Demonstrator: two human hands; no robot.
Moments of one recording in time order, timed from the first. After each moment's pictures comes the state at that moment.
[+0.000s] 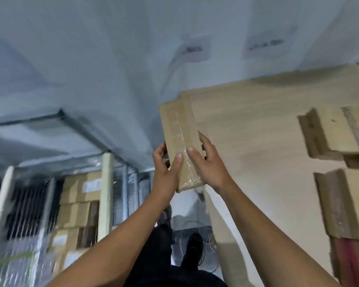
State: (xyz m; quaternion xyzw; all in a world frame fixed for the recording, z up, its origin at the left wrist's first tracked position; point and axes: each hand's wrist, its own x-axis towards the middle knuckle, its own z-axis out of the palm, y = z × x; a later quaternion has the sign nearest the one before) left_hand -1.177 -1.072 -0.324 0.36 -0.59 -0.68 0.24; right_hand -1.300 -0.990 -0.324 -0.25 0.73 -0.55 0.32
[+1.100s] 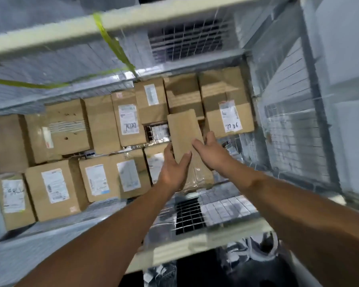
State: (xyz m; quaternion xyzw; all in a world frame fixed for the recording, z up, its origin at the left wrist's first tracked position) left_hand -0.827 -1.279 -0.724 0.75 -0.05 -0.54 0.38; right_hand -0.908 -1.411 -0.714 -0.59 0.56 0.20 0.55
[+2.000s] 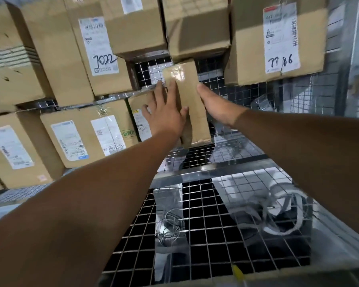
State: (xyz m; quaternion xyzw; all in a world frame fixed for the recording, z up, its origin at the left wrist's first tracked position) left_hand -0.831 -1.284 -0.931 0.89 -0.28 -0.36 -0.01; right_hand -0.927 -1.418 -0.932 -0.56 0.45 0.30 0.63
